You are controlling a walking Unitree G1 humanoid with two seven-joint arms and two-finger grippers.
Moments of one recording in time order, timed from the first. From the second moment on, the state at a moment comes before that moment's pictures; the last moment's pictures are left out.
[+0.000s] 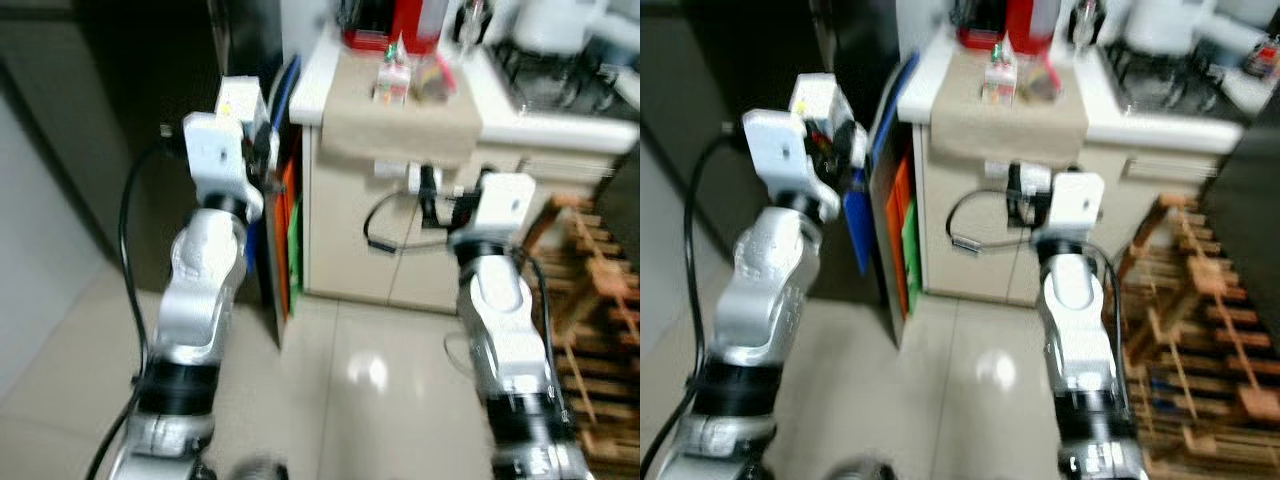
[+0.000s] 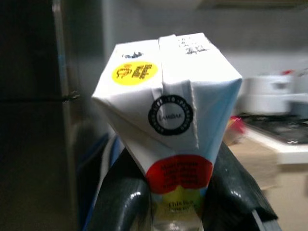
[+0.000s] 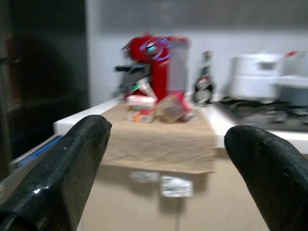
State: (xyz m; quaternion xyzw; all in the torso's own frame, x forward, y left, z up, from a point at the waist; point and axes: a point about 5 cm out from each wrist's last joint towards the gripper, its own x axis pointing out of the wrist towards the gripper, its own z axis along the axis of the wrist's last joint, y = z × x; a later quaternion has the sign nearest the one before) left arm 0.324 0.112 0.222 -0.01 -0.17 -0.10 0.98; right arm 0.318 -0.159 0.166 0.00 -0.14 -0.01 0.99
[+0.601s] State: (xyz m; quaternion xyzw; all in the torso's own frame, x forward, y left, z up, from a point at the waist) left arm 0.319 0.114 0.212 -0.02 -0.16 -0.10 0.98; right arm 0.319 -0.151 0.165 0.00 -0.14 0.01 0.99
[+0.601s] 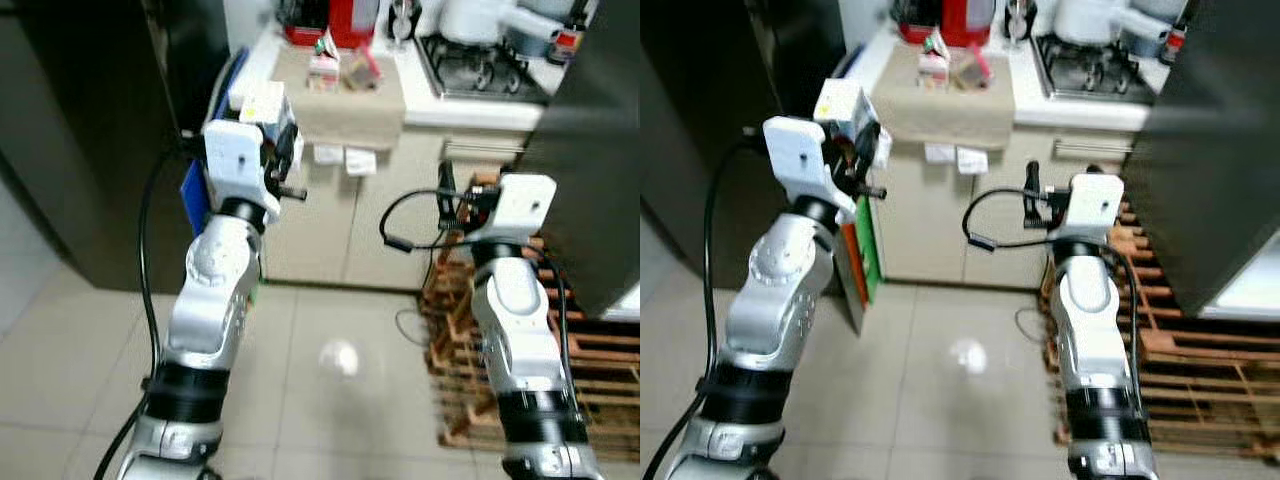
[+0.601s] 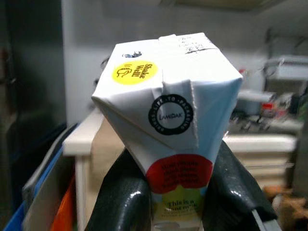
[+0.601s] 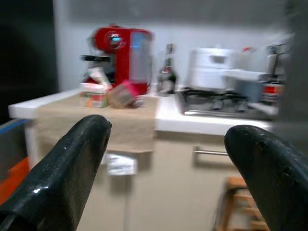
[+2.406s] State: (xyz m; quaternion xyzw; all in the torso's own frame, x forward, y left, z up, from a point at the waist) left arm 0.317 0.084 0.184 -0.08 -0.11 -0.20 0.97; right arm 0.296 -0.211 0.147 -0.03 -0.11 -0.11 0.99
